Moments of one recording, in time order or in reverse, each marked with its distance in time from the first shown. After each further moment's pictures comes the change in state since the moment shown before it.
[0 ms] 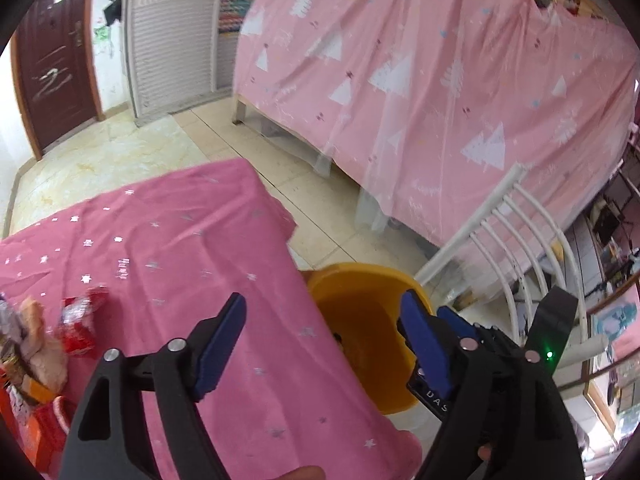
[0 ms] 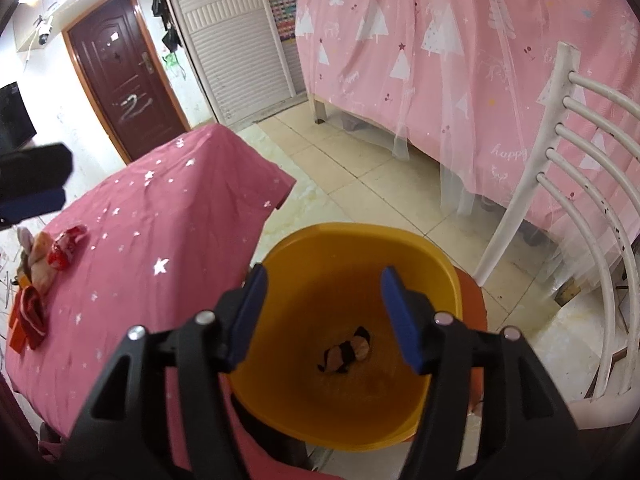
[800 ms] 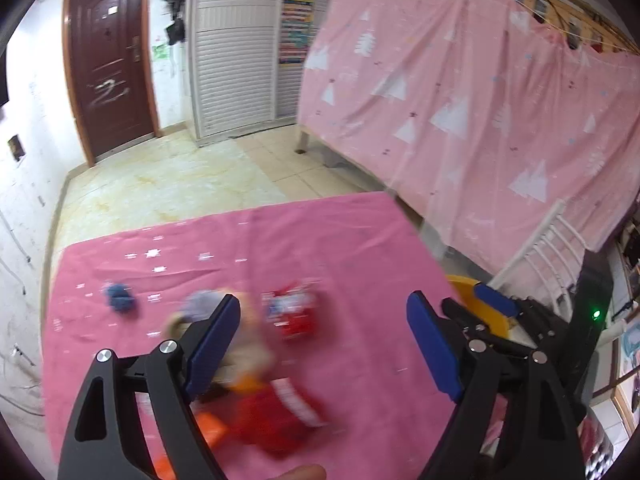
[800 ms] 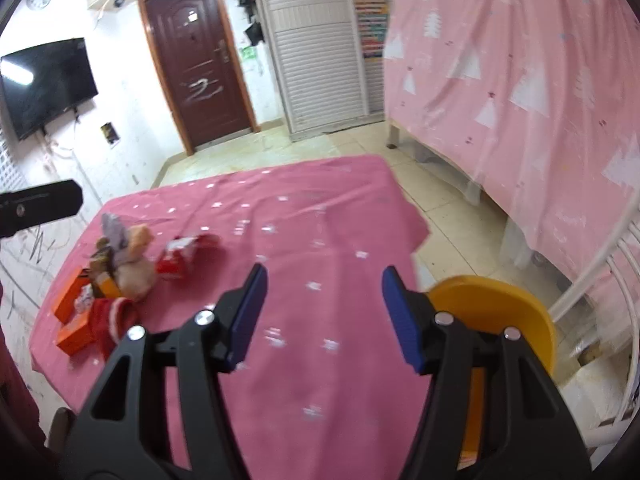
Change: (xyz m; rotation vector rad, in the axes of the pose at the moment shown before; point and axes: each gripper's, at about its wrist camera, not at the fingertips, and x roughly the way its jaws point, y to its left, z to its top) left arm -0.118 0.161 -0.021 -0.047 -0.106 0.162; right arm -0.026 0.164 0.019 -0.210 -0.051 0.156
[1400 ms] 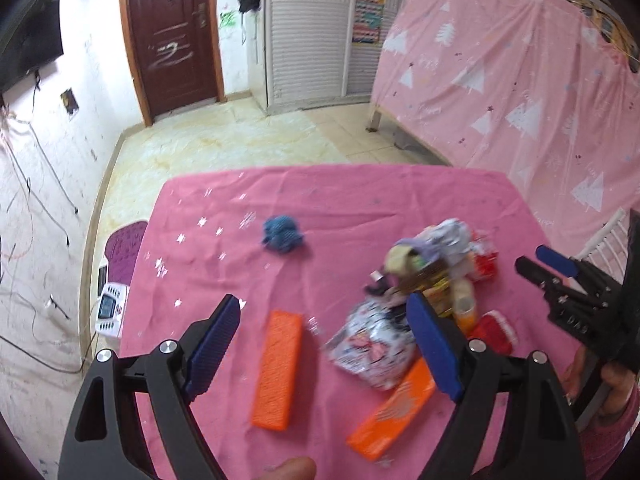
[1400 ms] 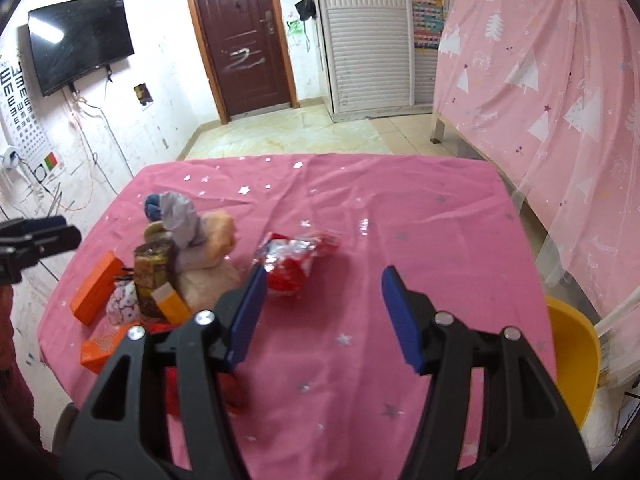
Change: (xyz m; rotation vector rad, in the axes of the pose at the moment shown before) left arm -0.011 0.157 -0.049 -0.117 0.087 0.160; right arm 0.039 0.099 0.009 -0.116 0.076 0.082
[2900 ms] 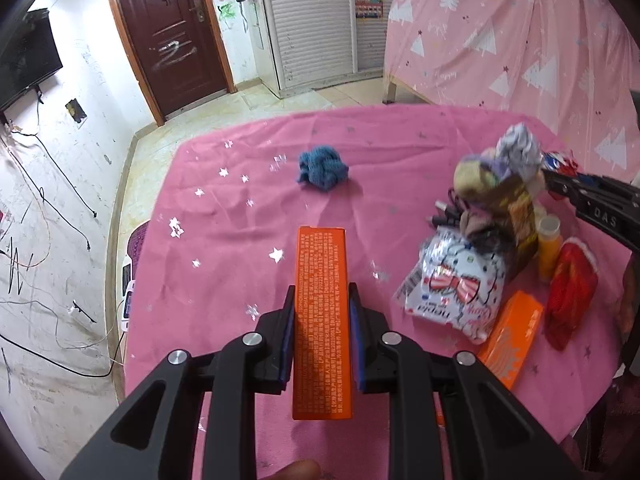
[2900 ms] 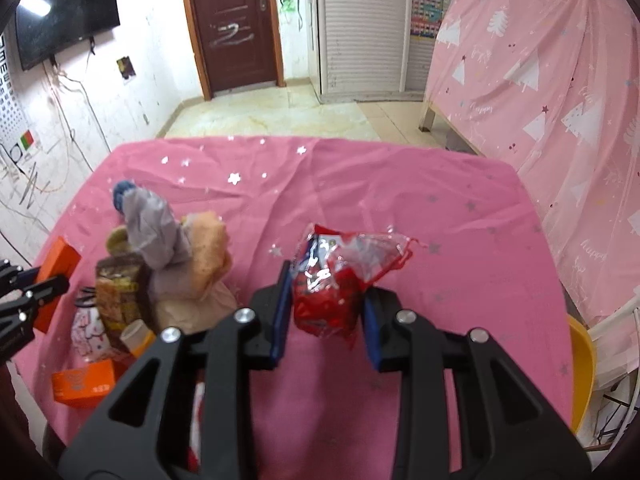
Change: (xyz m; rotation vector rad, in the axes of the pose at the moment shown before) left arm 0.028 0.010 -0.040 0.089 0.042 0.111; right arm 0.038 0.031 0.014 -0.040 0.065 -0.091
